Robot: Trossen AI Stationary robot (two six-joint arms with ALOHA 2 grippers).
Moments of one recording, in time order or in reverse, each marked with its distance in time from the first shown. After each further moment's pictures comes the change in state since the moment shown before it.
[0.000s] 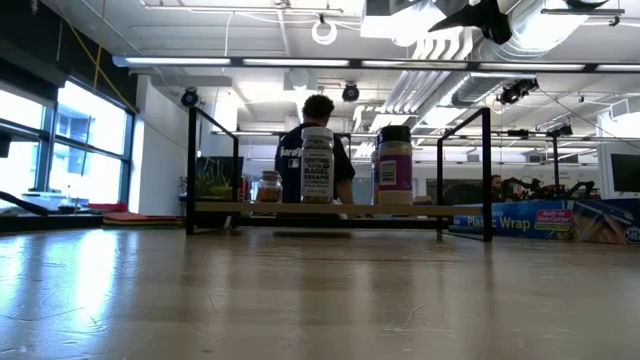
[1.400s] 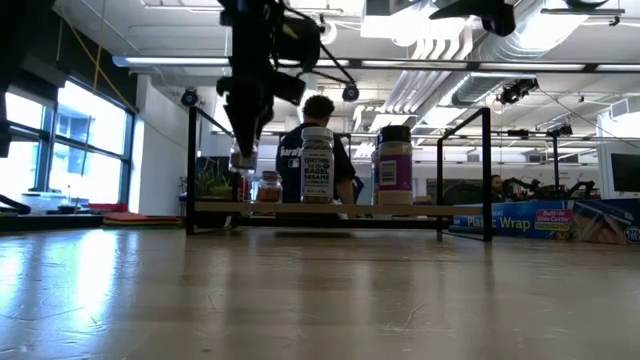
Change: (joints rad) left arm 1.244 0.377 0.816 -0.534 -0.104 1.213; right arm 0.083 0.000 0.000 0.000 -0.026 -0.011
